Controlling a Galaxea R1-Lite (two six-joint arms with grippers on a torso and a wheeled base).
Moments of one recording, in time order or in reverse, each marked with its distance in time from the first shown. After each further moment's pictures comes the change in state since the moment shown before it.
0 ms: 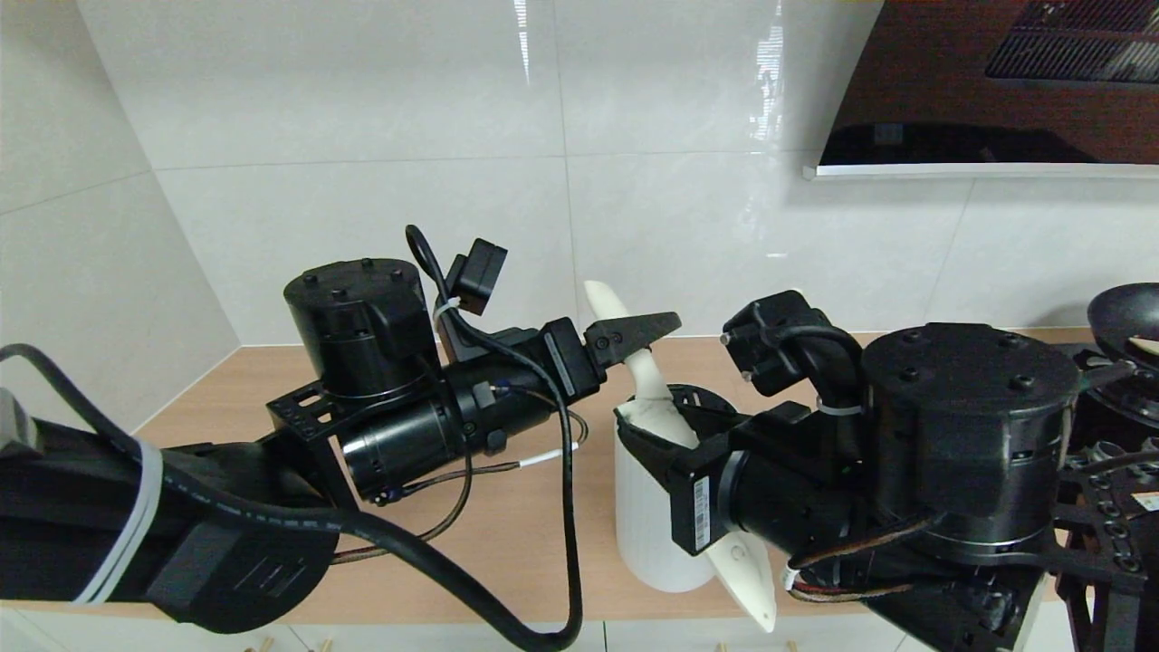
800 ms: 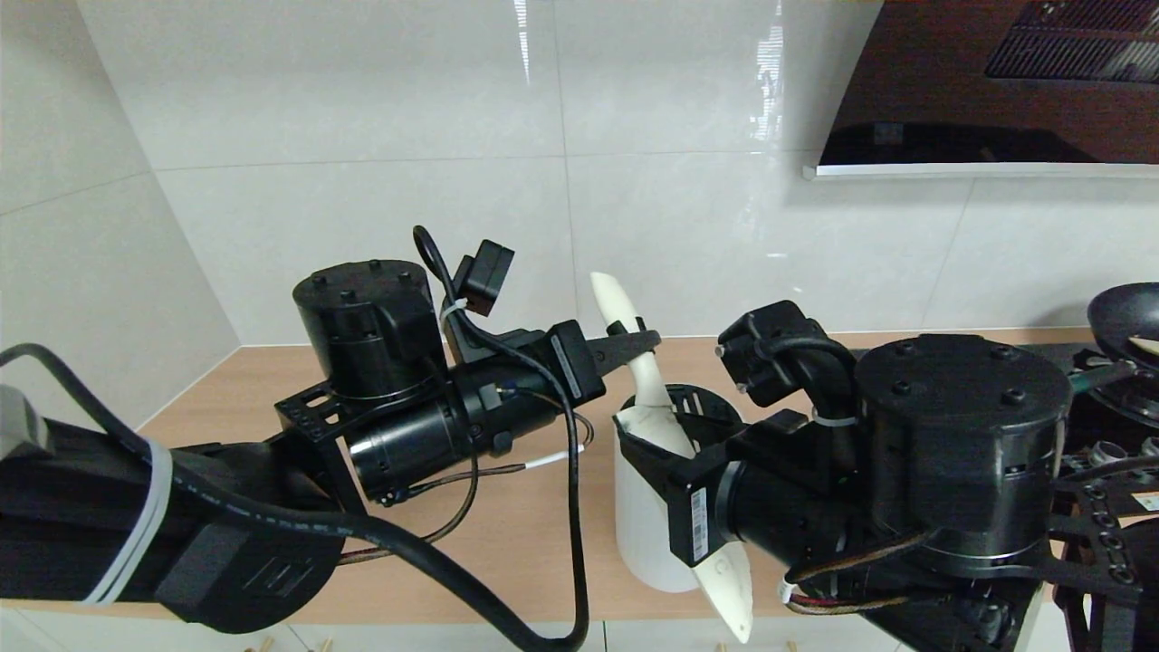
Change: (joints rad) left arm -0.004 0.008 -0.006 -0.002 0.000 0.006; right arm 0.012 0.002 0.009 0.000 -0.003 0.000
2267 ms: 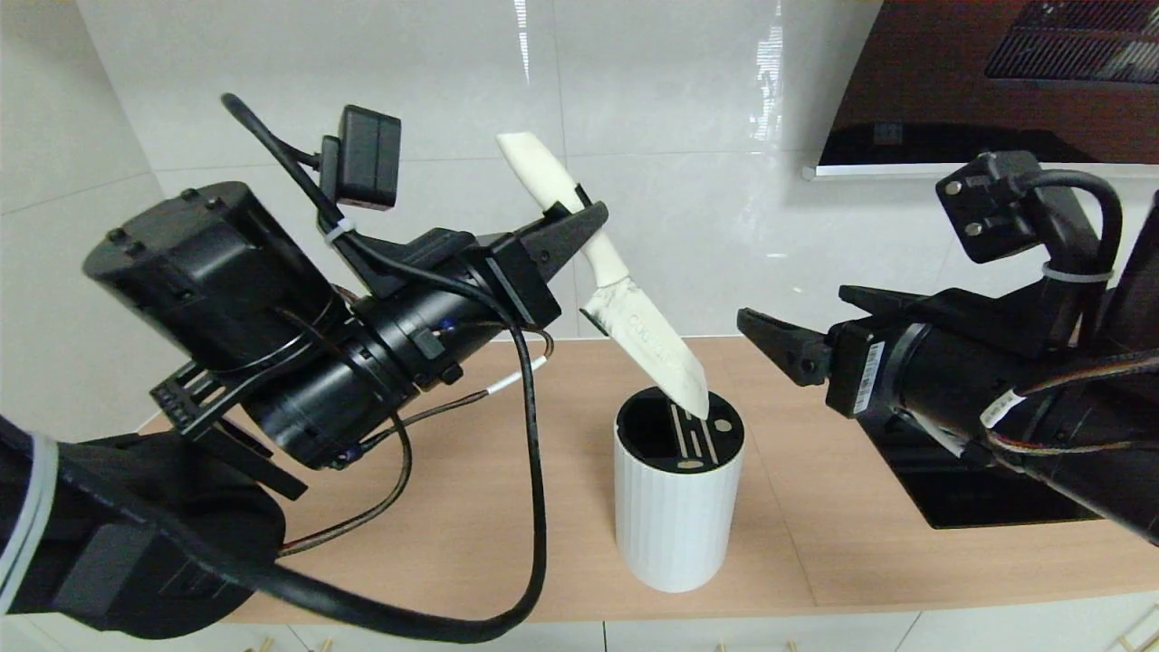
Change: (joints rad) left arm 0.016 -0.093 0.001 -0.254 0.131 0.390; right arm -0.232 -0.219 0.016 0.019 0.007 -0.132
